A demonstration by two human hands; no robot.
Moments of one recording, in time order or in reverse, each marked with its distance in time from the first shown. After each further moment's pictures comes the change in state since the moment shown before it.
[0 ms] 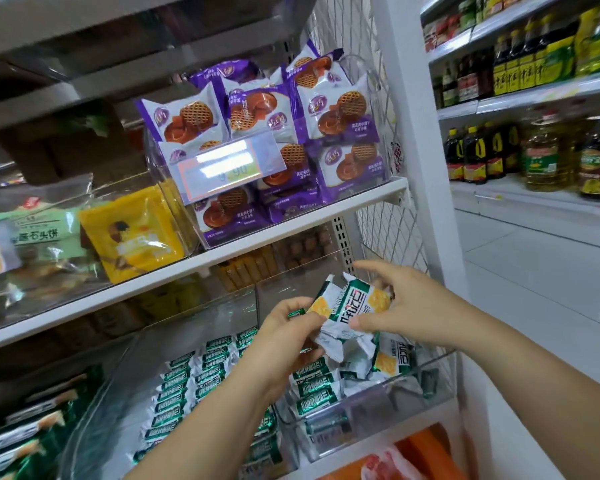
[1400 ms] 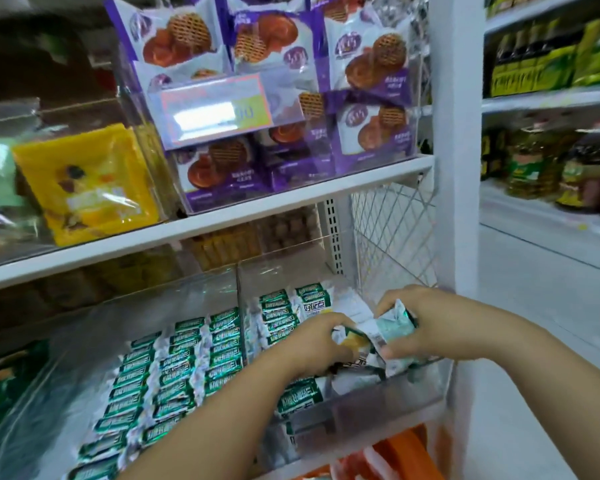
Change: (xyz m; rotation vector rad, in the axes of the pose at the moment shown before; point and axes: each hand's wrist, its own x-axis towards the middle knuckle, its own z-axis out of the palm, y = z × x) left_hand 0.072 -0.049 0.016 0.797 -0.386 0.132; right_hand 0.002 0.023 0.001 -0.400 -0.289 0.161
